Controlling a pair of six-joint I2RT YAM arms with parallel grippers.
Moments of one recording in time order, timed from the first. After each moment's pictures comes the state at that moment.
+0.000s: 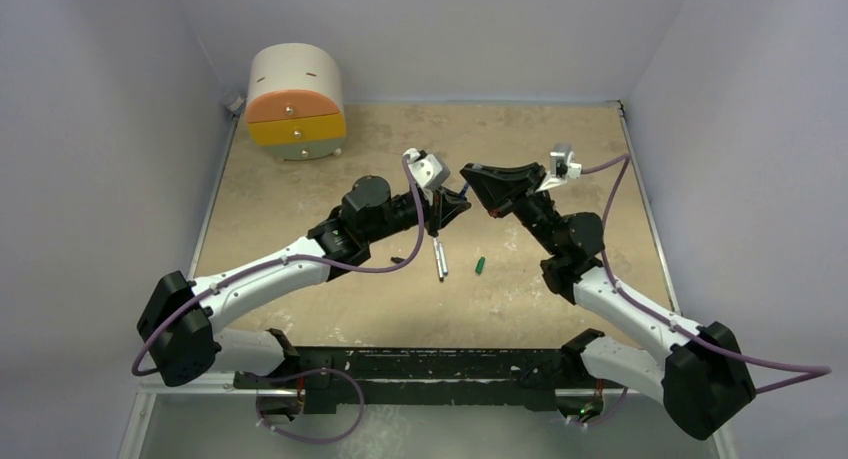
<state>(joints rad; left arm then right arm) -0.87 1.31 0.95 0.35 0.20 -0.14 0.54 1.06 0.53 1.00 -0.30 0.60</state>
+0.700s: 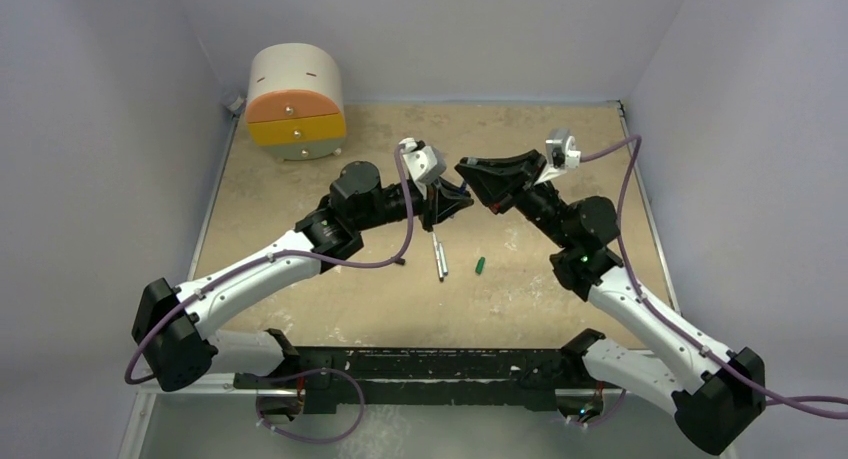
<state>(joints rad) -0.84 1.28 1.04 0.25 0.39 -0.09 0.59 0.96 0.72 0.67 -0.32 0.46</state>
